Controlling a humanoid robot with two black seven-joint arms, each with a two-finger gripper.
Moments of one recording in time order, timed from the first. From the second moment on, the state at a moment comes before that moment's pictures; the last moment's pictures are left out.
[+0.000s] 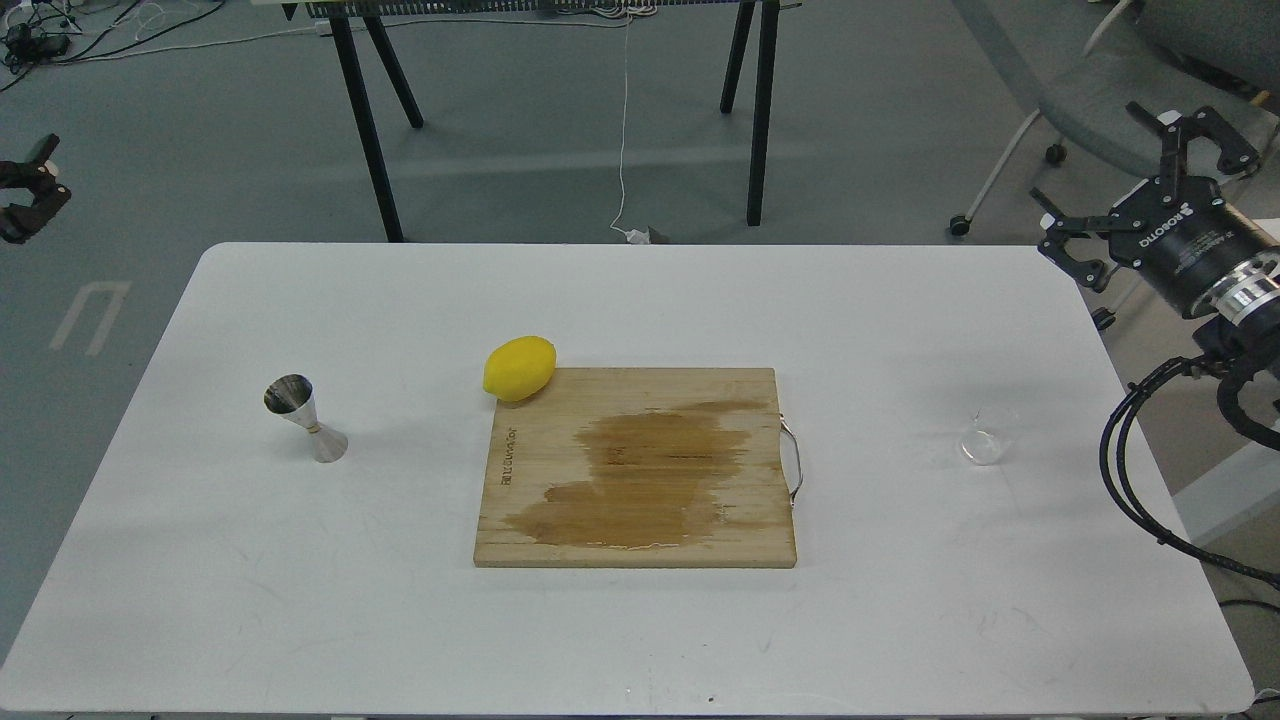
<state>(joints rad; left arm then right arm) -0.88 0.61 -0.74 -0.41 -0.17 -0.49 -0.01 0.37 -0.67 1.18 0.99 0.20 0.49 -0.13</state>
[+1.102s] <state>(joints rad) -1.10 0.48 -0.76 -0.32 -0.02 -0.49 -0.01 0.35 -0.65 1.25 0.99 0.20 0.49 -0.11</state>
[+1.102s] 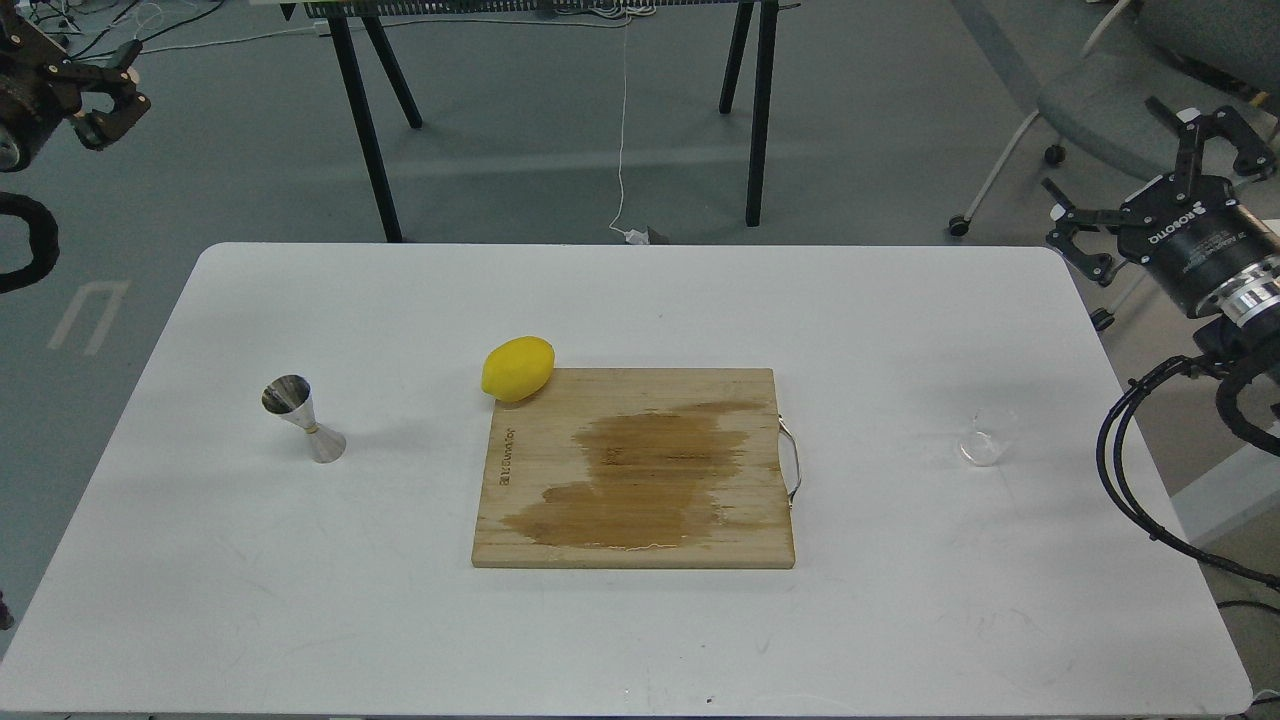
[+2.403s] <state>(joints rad) -0.95 0.56 -0.50 -0.79 1.49 0.39 -0.49 0.31 -0.64 1.25 0.95 0.20 0.49 -0.10</state>
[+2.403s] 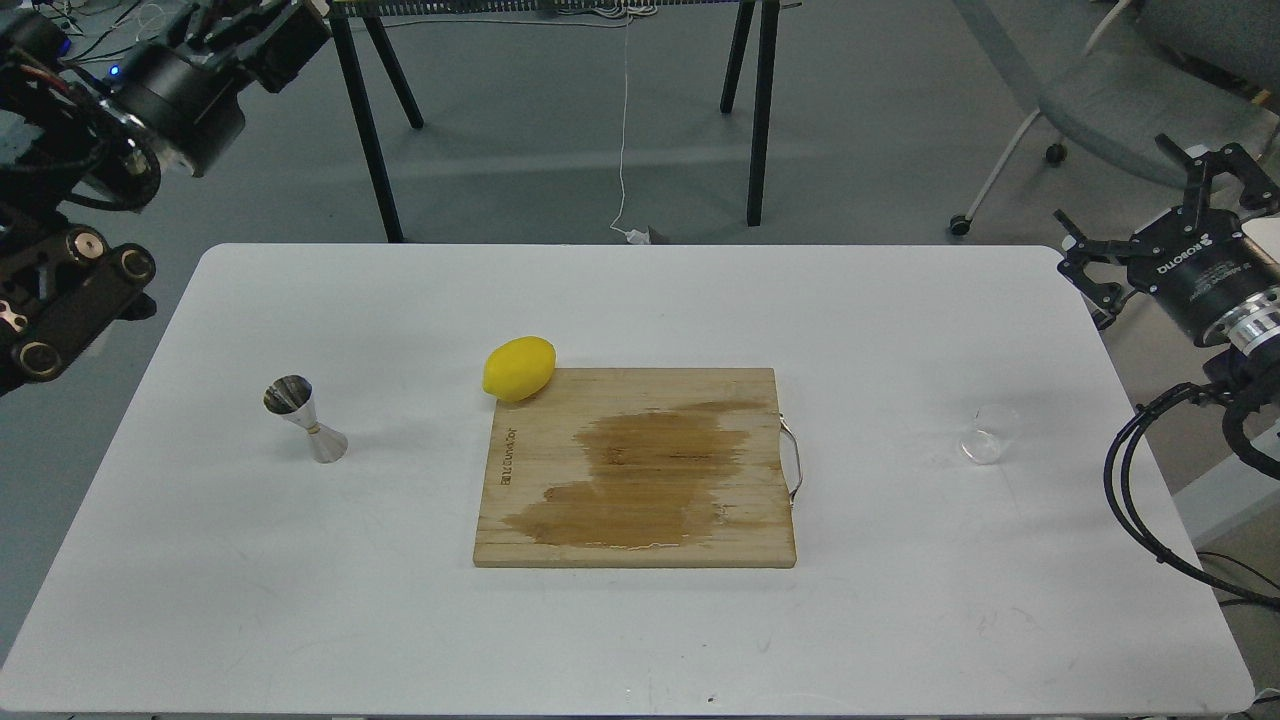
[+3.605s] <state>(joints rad) -0.25 0.60 -0.50 -0.80 1.56 0.49 -0.49 0.32 -0.64 1.25 0.88 0.20 0.49 -0.10</state>
